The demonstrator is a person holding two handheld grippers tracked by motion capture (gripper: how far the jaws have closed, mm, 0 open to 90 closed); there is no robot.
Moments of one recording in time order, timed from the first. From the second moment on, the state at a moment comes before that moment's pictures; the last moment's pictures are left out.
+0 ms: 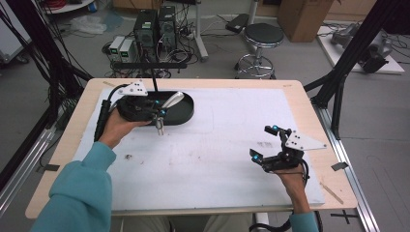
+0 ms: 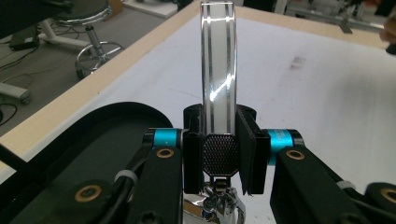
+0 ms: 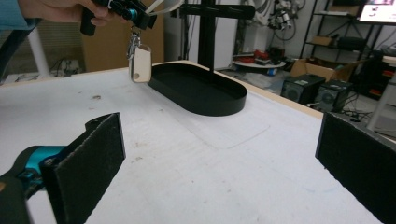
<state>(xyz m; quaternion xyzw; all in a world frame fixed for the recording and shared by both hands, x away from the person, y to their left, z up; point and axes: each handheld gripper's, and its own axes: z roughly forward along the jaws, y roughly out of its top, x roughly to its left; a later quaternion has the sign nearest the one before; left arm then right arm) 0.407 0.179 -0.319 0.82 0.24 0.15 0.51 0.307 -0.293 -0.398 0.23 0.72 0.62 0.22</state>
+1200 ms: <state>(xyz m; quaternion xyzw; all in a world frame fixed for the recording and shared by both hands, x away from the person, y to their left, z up) 0.465 0.201 -0.340 0.72 0.36 0.22 0.55 0.295 -0.303 -0.439 0.28 0.66 0.64 0.27</state>
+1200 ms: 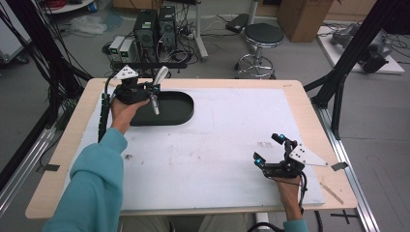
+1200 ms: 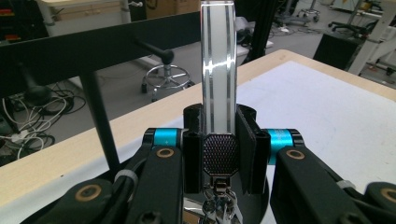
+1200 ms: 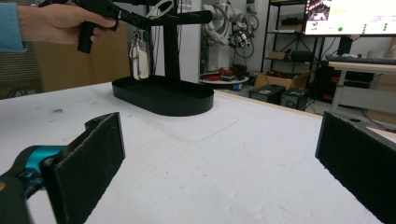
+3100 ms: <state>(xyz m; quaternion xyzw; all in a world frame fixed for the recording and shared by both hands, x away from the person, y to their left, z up) 0.489 0.209 -0.365 0.69 0.41 0.21 0.56 0.296 -0.298 -0.454 0.30 0.67 0.63 0.27</state>
